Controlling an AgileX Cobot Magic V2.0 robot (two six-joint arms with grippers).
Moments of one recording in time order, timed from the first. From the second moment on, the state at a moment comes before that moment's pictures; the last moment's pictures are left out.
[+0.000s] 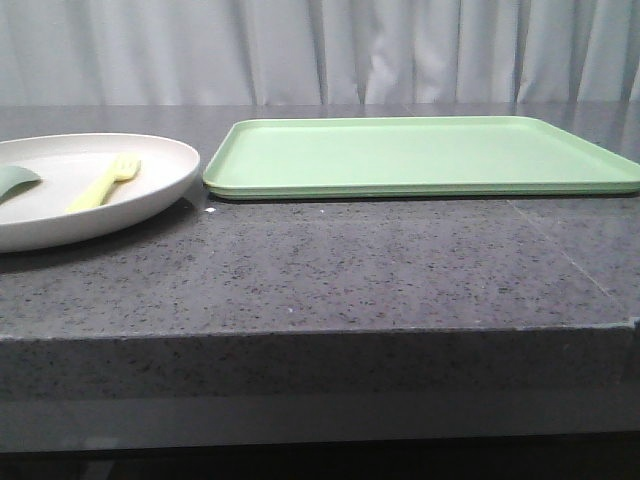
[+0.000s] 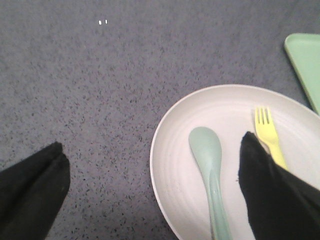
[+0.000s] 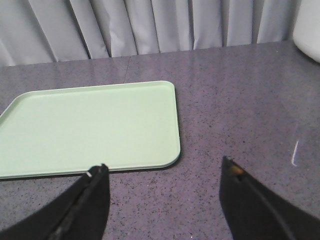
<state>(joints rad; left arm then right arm) 0.01 0.94 -0.82 -0.03 0.52 -0.02 0.00 0.37 -0.61 0.06 0.53 0.10</state>
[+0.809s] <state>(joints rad) 0.01 1.46 -1.05 -0.03 0.72 -0.02 0.00 0.37 -0.61 0.06 0.53 0.10</state>
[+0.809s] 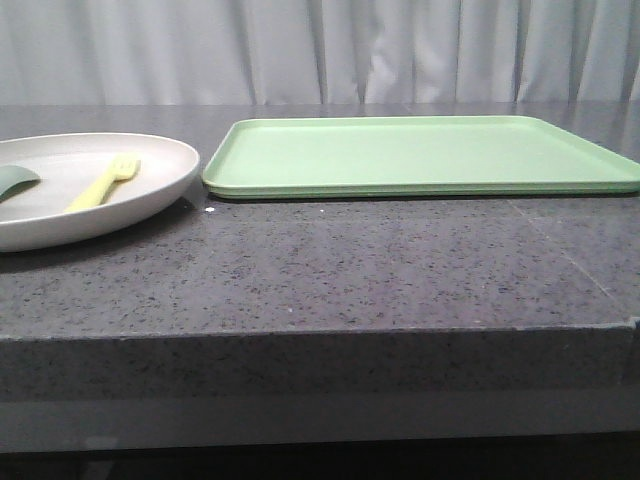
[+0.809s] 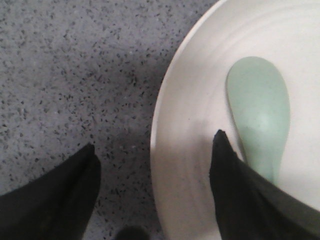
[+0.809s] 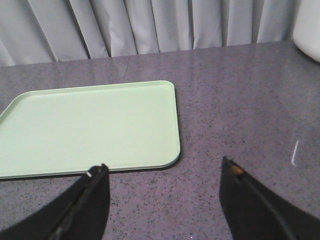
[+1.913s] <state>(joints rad) 0.01 1.49 -1.04 -0.07 0.71 -0.02 0.00 0.37 -0.61 0.06 0.53 0.10</state>
